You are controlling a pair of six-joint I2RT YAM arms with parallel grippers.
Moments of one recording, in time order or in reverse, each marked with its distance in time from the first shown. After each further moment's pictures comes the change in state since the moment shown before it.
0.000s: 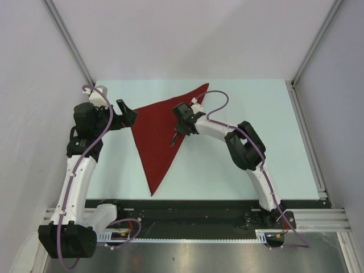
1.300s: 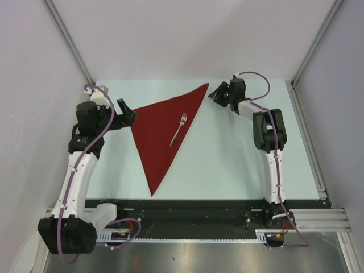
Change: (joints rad) left arm 0.000 0.037 0.000 -0.002 -0.040 0.008; right arm -0.518 0.084 0.006 0.502 -0.508 -0.330
